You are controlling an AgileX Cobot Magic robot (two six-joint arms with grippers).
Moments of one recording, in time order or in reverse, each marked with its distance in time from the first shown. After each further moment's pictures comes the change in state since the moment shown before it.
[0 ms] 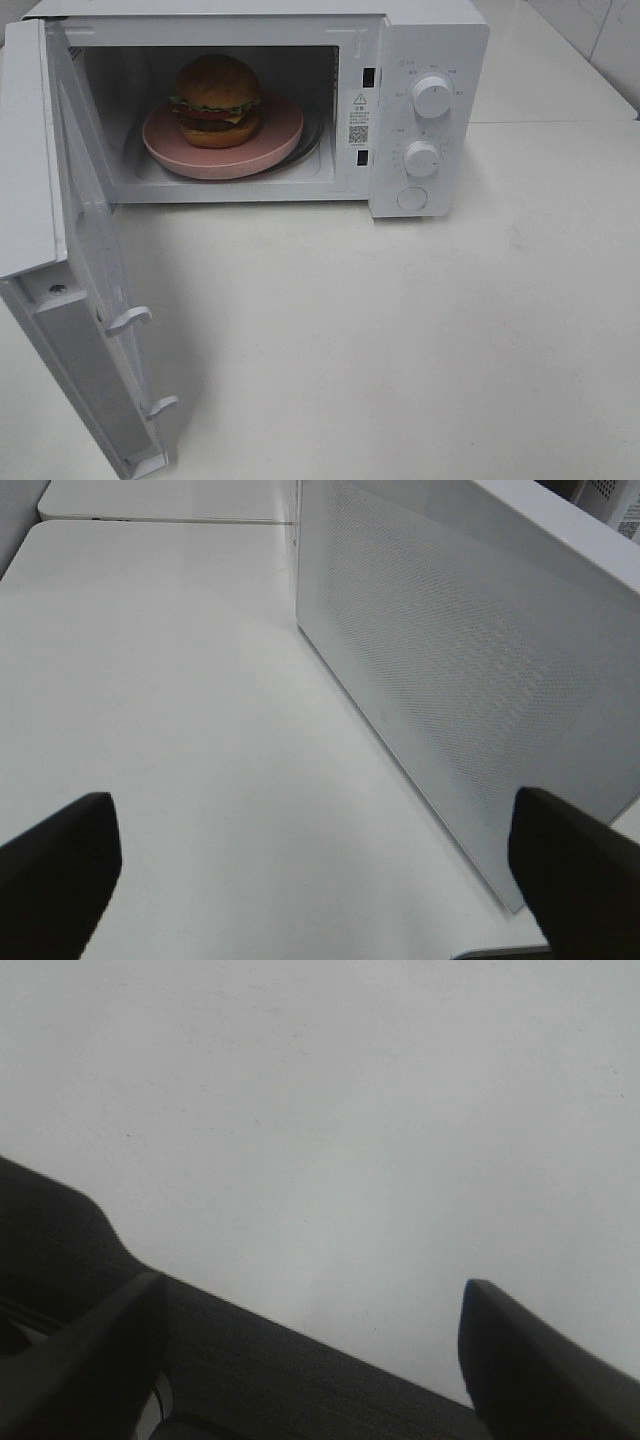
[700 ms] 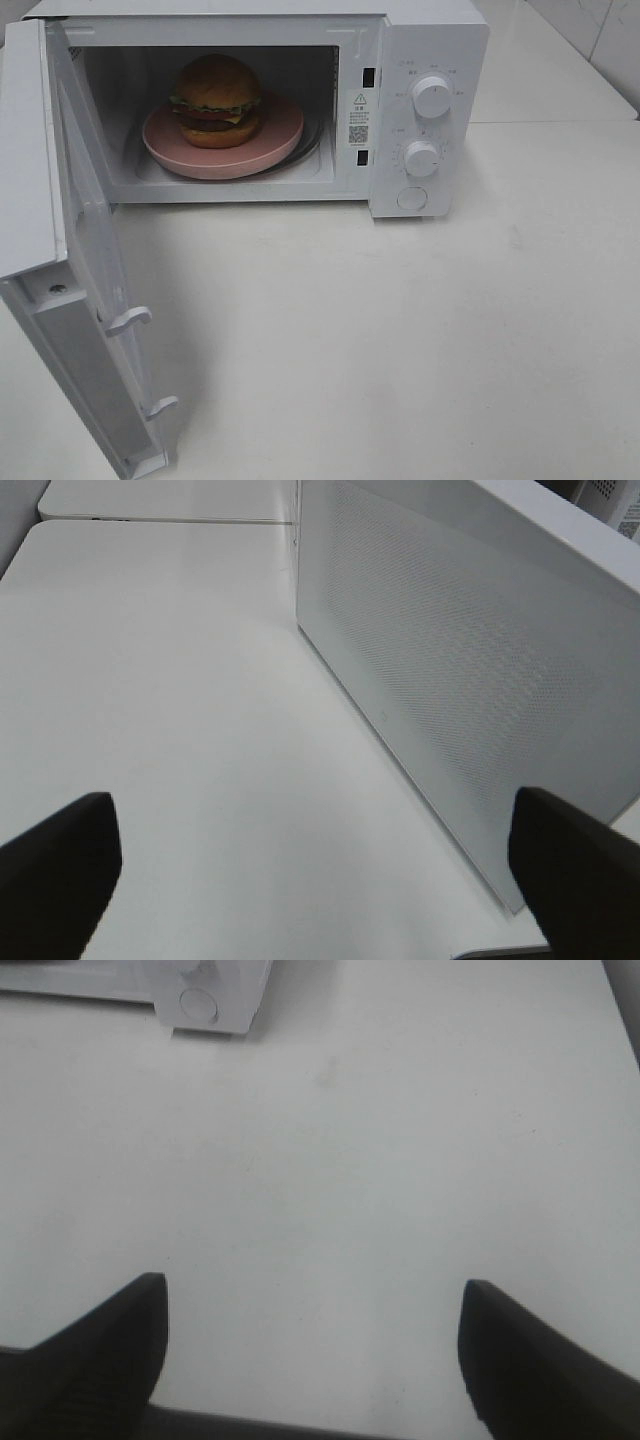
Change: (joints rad) left arm 0.000 0.000 0.000 0.000 0.000 0.000; right arm -0.353 -0.398 0.047 0.138 -0.072 -0.054
